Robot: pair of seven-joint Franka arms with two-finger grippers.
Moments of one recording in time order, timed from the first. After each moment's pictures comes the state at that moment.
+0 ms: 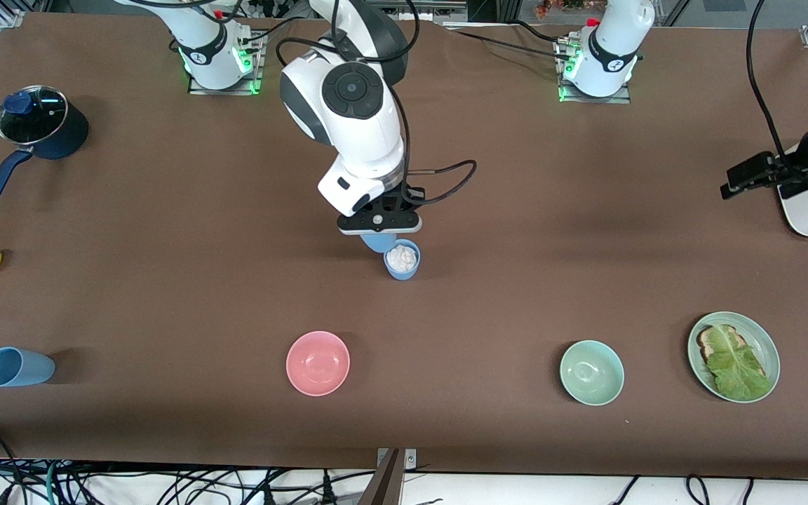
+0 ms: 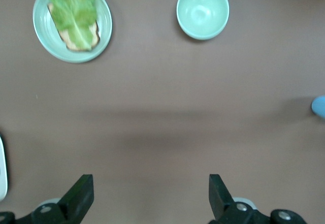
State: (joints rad) left arm 0.03 0.08 0.01 -1.51 -0.07 1.50 -0.02; right arm 0.69 0.64 0.08 -1.16 0.00 1.90 0.74
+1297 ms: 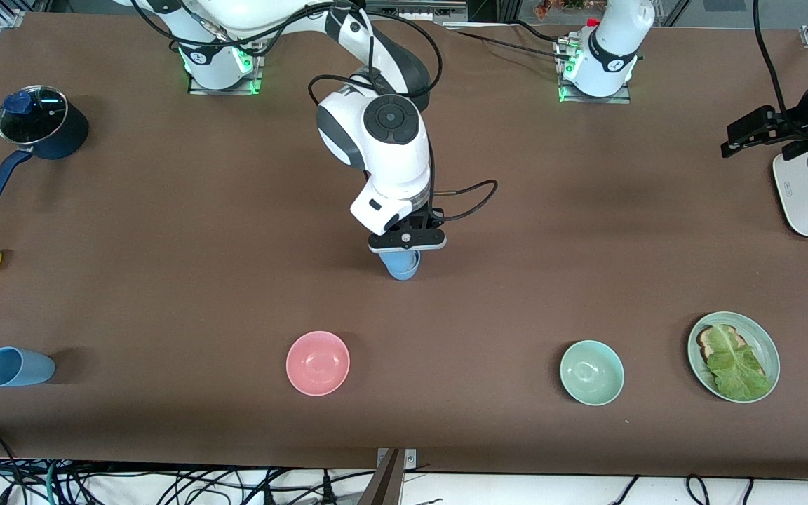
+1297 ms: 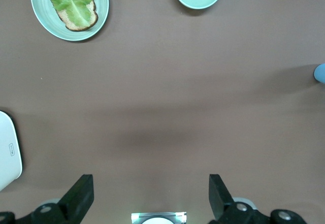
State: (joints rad) left arm 0.02 -0.01 0.00 -1.55 -0.04 1.42 0.02; right arm 0.72 0.75 0.07 -1.12 -0.09 1.98 0.74
